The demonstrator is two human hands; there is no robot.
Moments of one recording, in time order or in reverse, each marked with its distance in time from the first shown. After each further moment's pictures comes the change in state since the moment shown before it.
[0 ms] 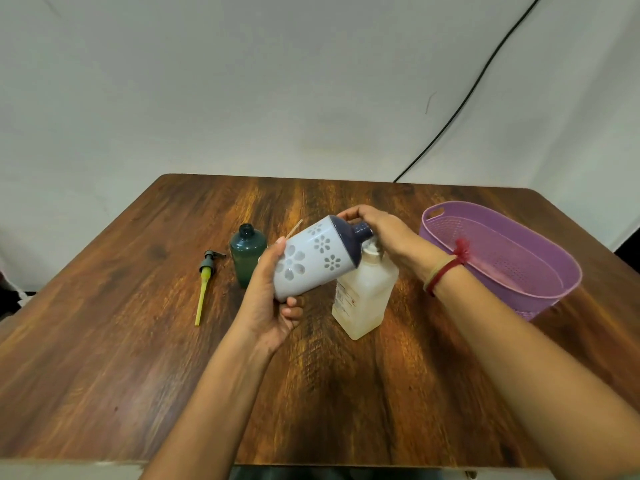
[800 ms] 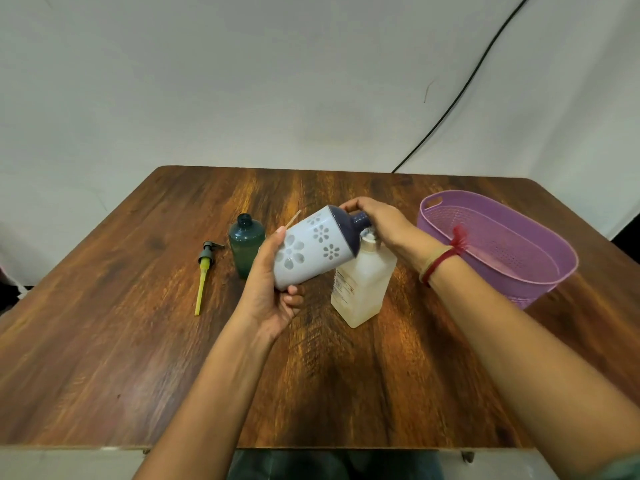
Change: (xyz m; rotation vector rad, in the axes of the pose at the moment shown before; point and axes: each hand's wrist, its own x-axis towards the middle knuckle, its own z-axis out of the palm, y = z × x) left_hand 0.004 -0.005 0.001 0.008 0.005 -0.011; right_hand -0.007 0.002 0.001 0.014 0.029 0.030
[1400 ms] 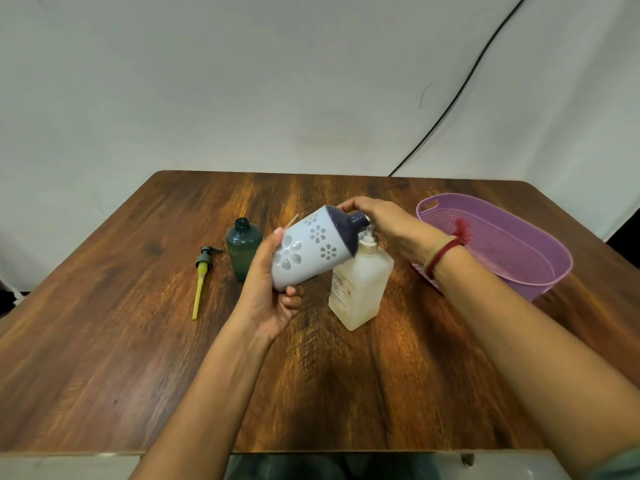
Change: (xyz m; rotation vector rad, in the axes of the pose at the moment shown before) left_hand -0.002 0.002 -0.001 -0.013 -0.039 0.012; right_hand 0.000 -0.006 -0.006 -0.016 -0.058 0.006
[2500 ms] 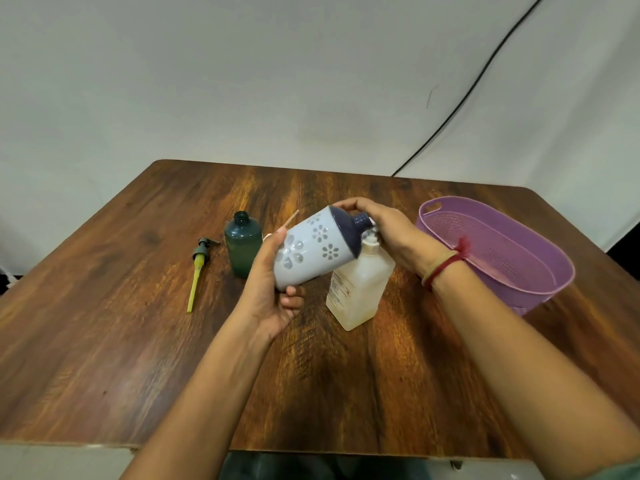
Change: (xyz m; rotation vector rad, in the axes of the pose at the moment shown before) left_hand 0.004 -0.004 0.001 -0.038 0.002 -0.037; right_hand 0.007 0.017 0.001 0.135 -0.040 -0.064
